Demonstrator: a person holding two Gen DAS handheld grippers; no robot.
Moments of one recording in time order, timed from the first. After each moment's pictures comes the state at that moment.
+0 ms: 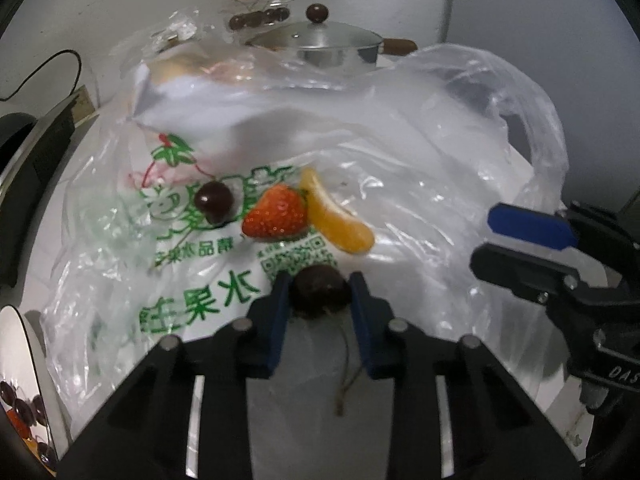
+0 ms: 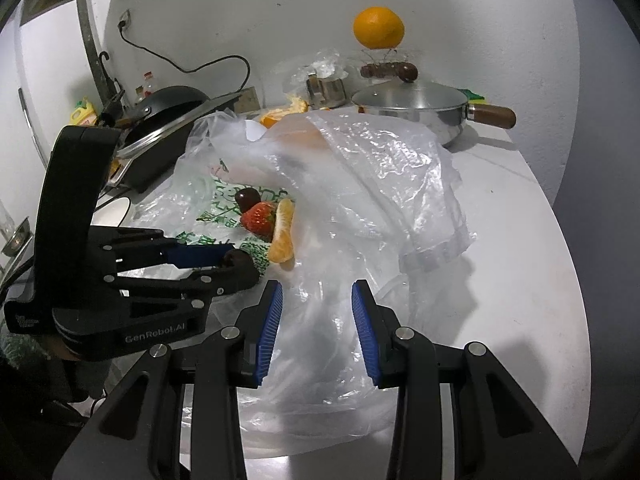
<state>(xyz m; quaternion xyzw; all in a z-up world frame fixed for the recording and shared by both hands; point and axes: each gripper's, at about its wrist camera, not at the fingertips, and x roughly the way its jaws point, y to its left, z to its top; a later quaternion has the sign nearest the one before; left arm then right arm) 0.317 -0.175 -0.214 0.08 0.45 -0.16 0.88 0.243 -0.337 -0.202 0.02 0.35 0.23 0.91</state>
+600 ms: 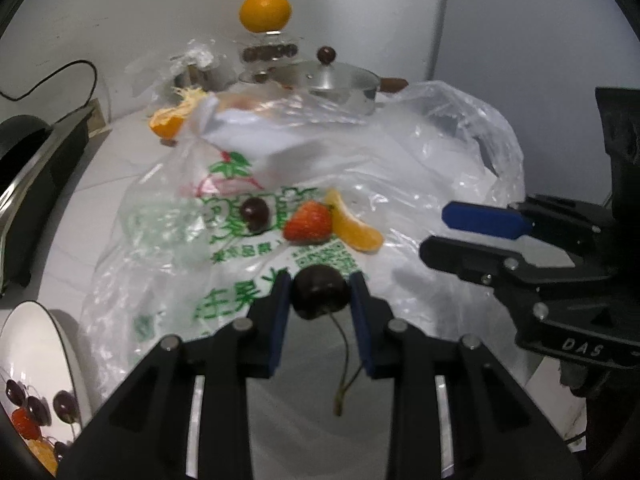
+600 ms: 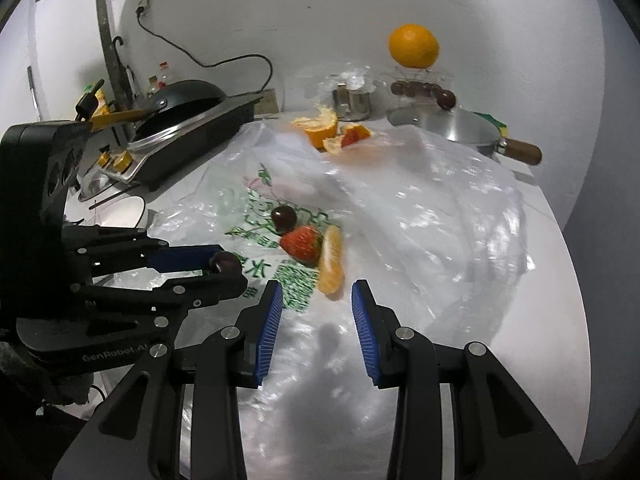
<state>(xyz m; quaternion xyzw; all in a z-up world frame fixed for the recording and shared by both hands) 0.288 -0.131 -0.180 0.05 0.40 -0.19 0.90 0.246 -0.291 -0.184 -0.02 0.33 0.23 0.91</state>
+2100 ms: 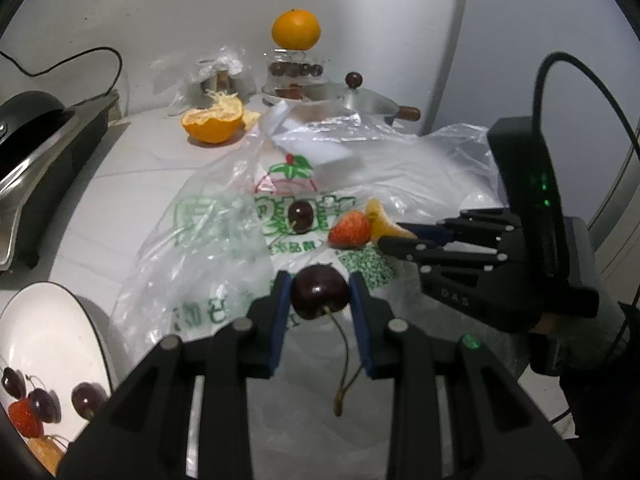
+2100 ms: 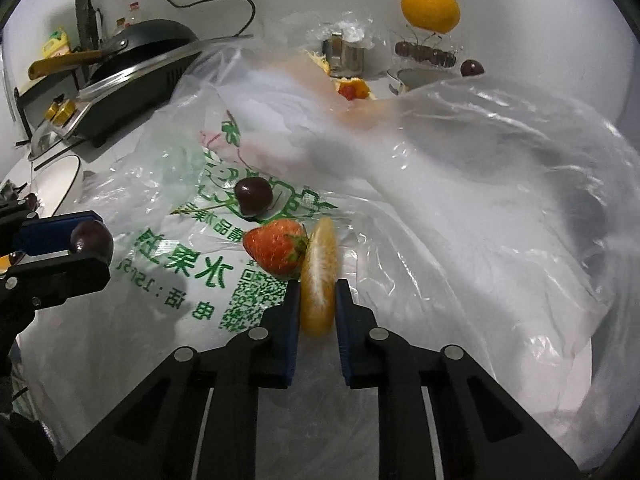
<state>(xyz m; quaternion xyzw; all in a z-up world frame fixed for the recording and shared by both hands) 0.282 -0.076 -0.173 0.00 0.38 -0.20 0.90 0.297 -0.239 -0.217 -0.10 0.39 0.17 0.90</state>
